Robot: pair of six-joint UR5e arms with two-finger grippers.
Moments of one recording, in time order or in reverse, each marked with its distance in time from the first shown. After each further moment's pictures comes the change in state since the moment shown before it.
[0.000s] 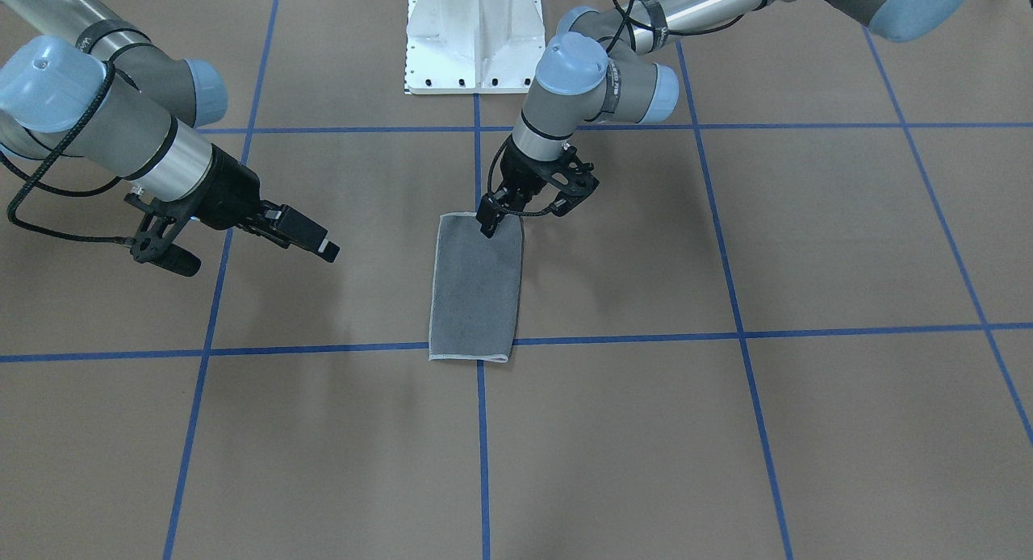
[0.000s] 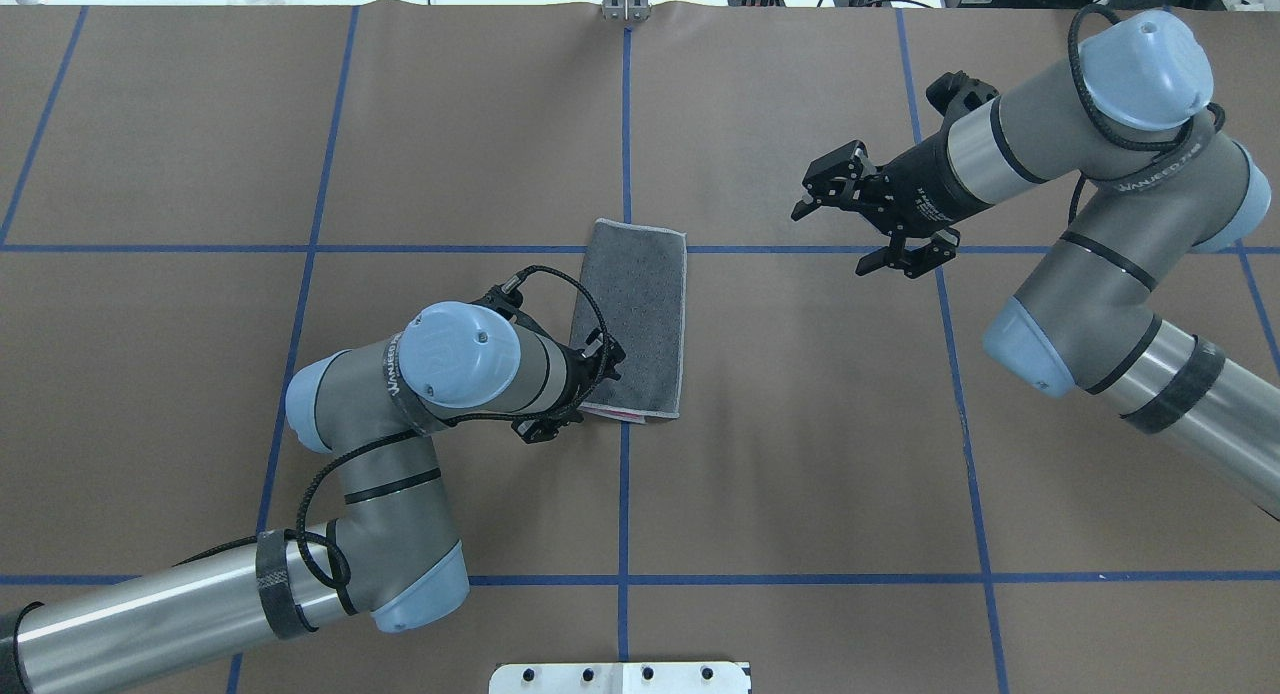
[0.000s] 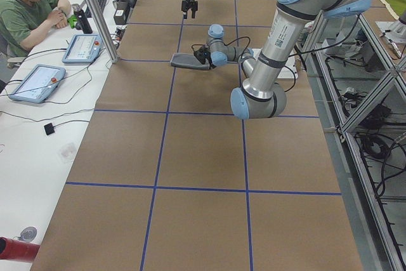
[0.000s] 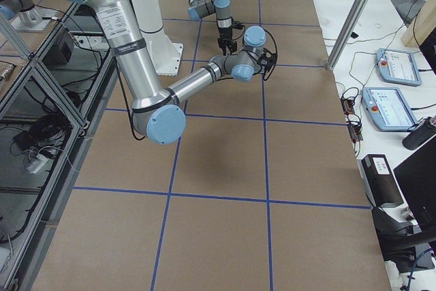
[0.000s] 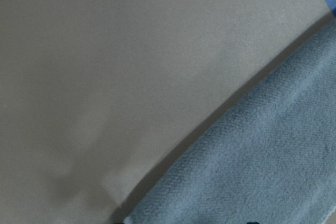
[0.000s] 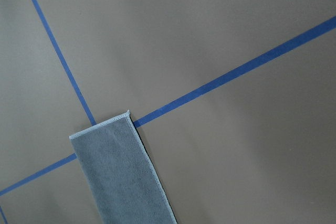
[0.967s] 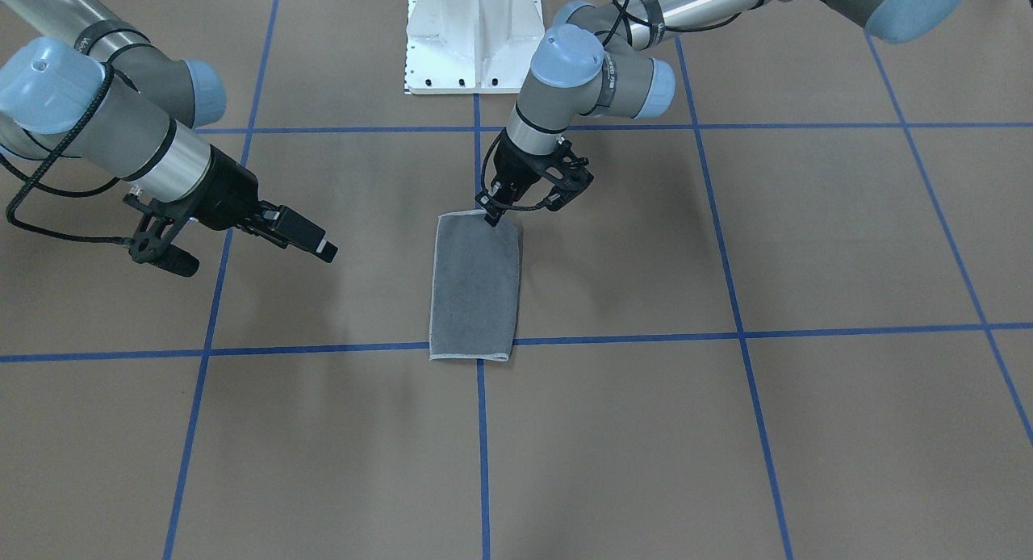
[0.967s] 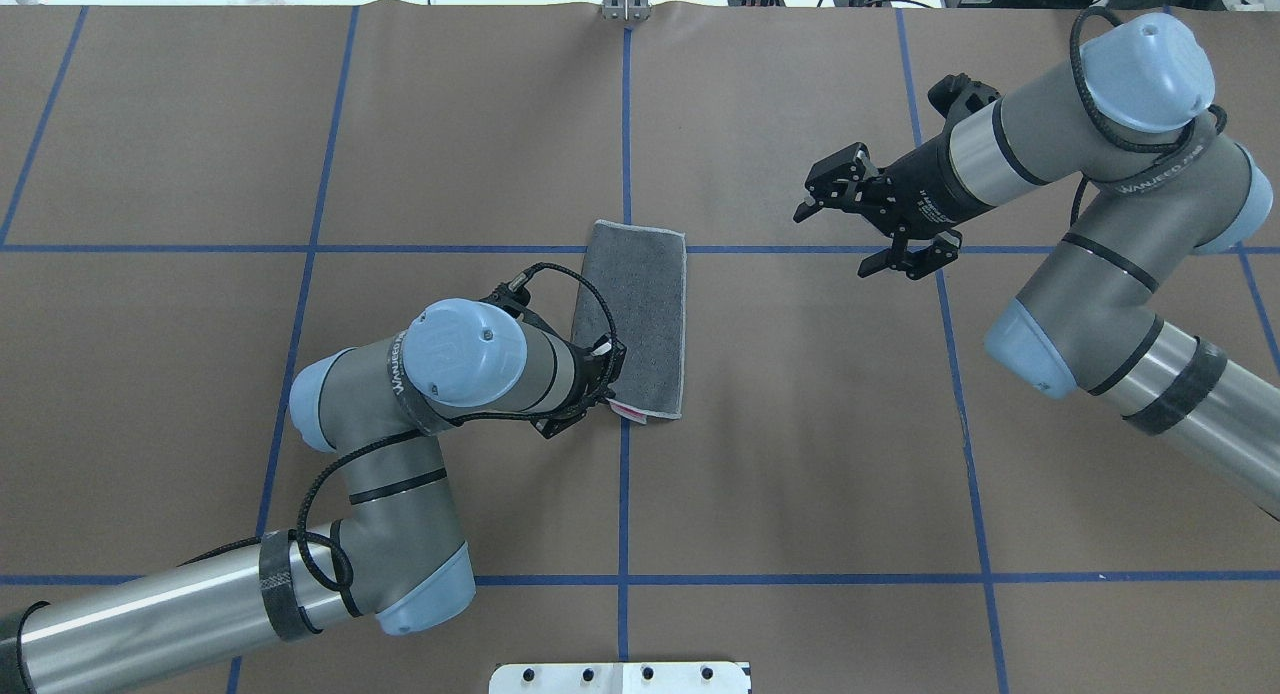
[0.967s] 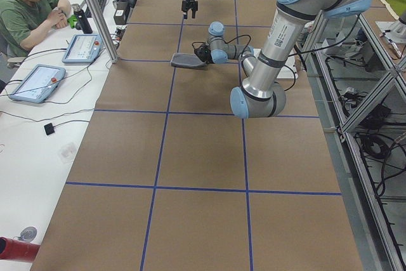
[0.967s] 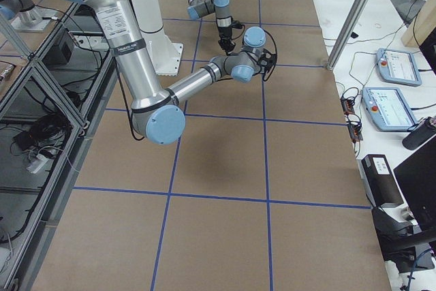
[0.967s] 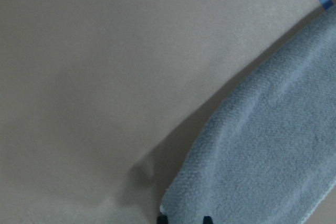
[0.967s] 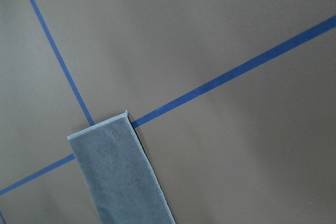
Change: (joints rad) left arm 0.001 -0.013 -0.020 0.011 -0.004 -0.009; right arm 0.000 -0.005 0.001 0.001 0.002 -0.001
